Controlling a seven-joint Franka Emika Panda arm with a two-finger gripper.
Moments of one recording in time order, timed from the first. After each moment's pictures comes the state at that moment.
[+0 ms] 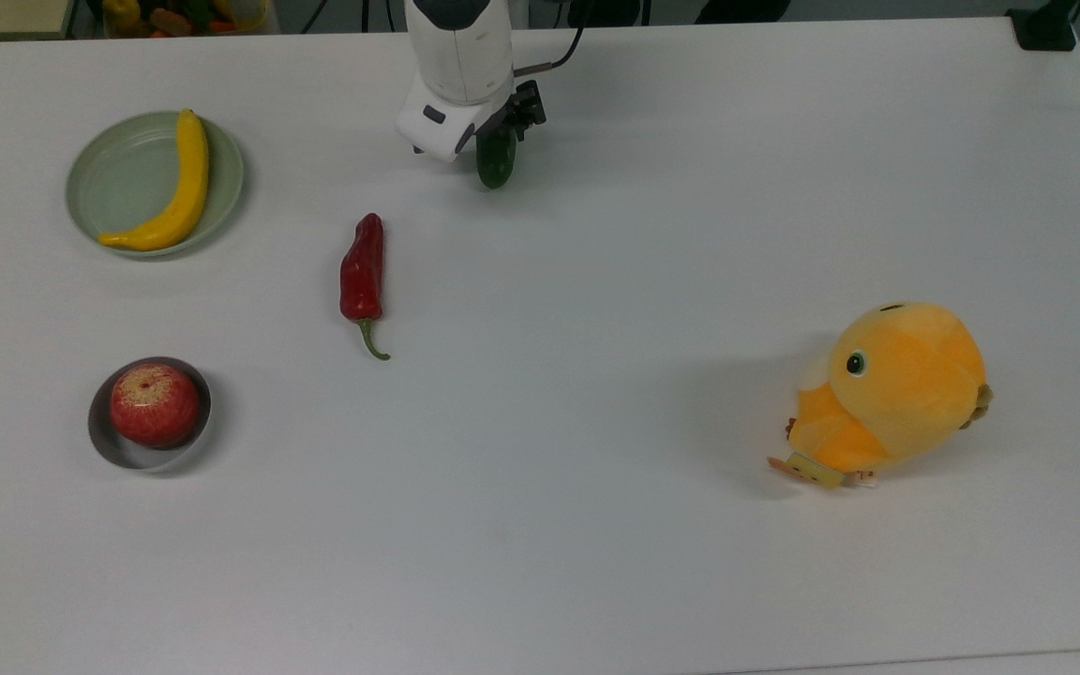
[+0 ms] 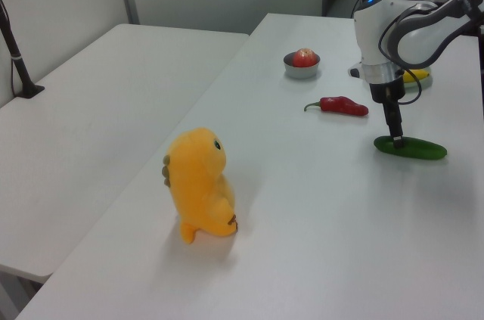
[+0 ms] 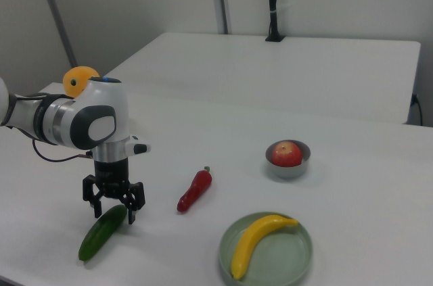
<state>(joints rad) 0.10 0.09 0.01 -2.23 0.02 2.03 -0.20</state>
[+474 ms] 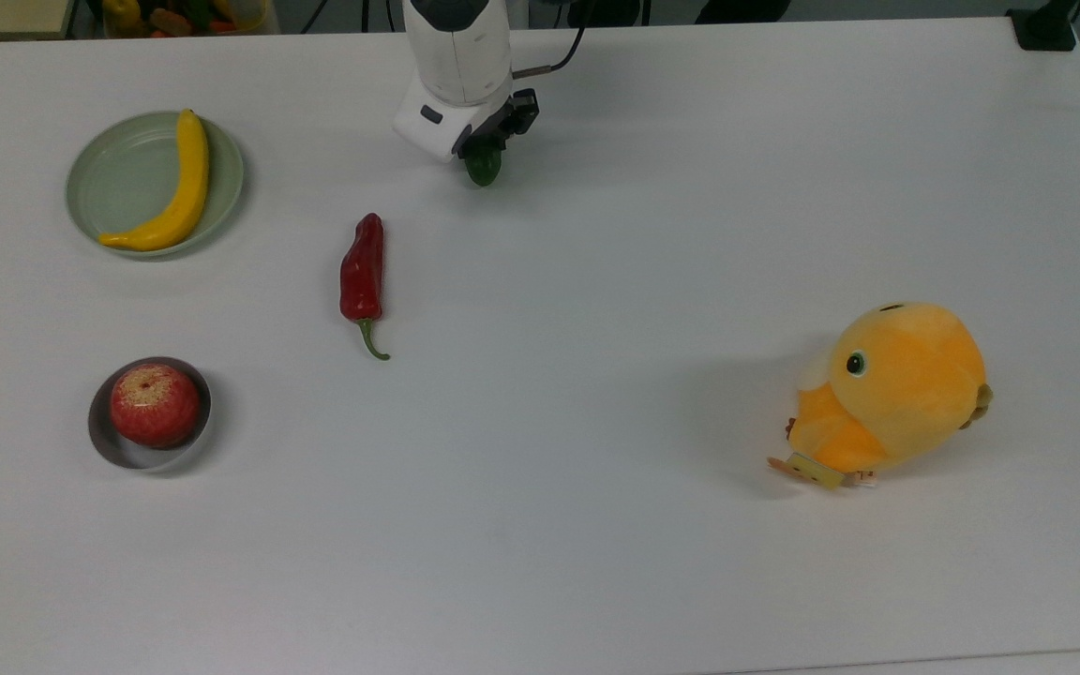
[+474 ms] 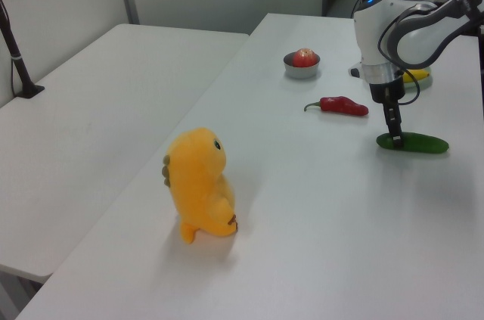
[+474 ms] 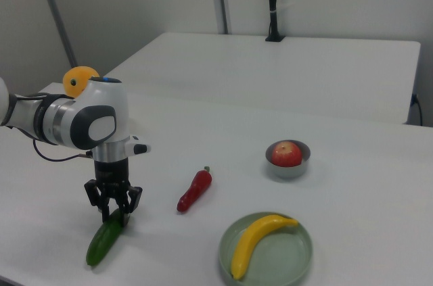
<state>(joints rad) 0.10 0.09 0.01 -2.23 0.02 2.03 -0.18</state>
